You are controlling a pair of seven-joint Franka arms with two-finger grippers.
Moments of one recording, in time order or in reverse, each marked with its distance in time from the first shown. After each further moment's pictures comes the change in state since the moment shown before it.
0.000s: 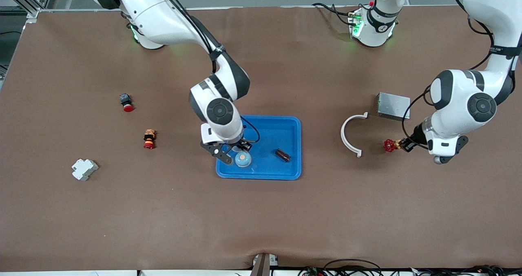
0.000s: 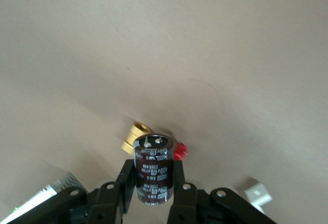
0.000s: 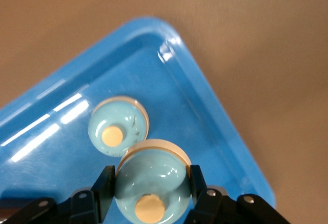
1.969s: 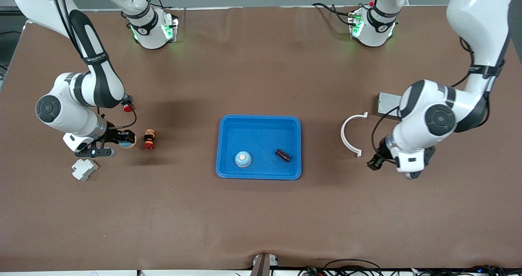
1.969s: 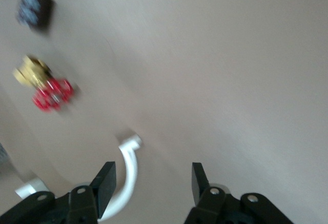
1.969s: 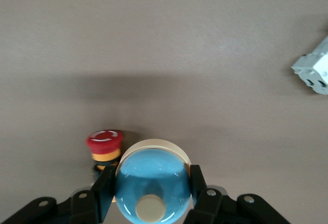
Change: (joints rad) left arm -0.096 0.173 -0.247 0.320 0.166 -0.165 -0.619; right arm -0.604 -0.420 -0.025 -0.757 -0.014 0.324 -1.258
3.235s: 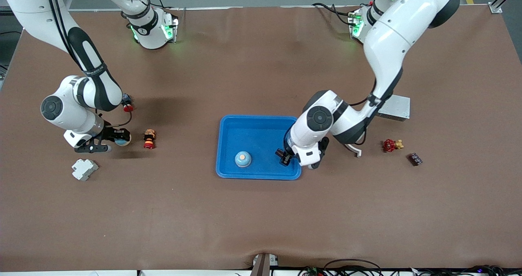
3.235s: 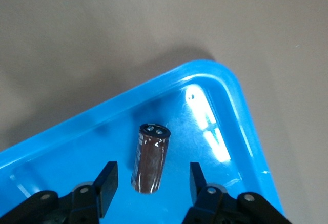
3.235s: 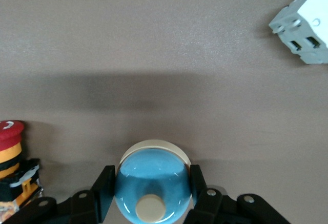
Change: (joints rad) left arm -0.500 0.331 0.122 0.239 0.000 0.216 -0.505; right arm -0.093 0.095 0.001 -0.076 0.000 0.172 -0.091
